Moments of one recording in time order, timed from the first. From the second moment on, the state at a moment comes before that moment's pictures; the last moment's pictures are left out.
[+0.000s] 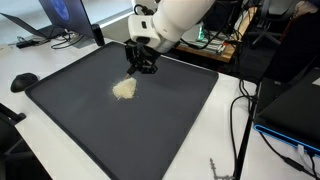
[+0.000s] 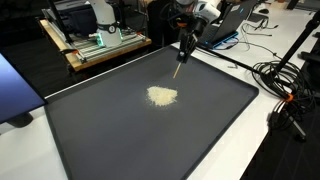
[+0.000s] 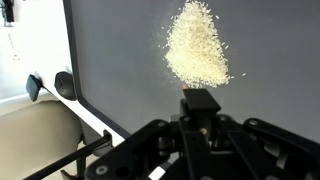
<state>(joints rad) 0.28 0.43 0.02 -1.91 -0.88 2.09 0.71</state>
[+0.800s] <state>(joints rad) 0.37 0.55 0.05 -1.81 -0.89 1.91 0.71</state>
